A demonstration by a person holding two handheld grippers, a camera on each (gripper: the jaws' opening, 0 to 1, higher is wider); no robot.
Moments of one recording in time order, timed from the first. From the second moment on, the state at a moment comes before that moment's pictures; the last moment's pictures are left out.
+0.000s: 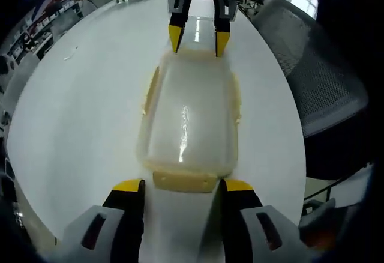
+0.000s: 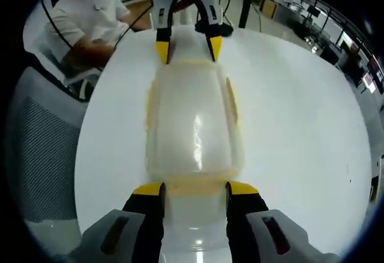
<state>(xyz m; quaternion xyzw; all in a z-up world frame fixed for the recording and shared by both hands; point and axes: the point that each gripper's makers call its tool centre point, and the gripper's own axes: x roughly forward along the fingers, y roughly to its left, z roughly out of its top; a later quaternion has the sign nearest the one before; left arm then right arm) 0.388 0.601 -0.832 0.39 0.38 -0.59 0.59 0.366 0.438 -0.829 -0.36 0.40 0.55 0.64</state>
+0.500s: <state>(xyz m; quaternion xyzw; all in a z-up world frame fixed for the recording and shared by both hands) 0.385 0.598 -0.833 0.40 0.38 -0.60 0.58 0.367 0.437 -0.831 -0.37 0.42 0.54 0.63</state>
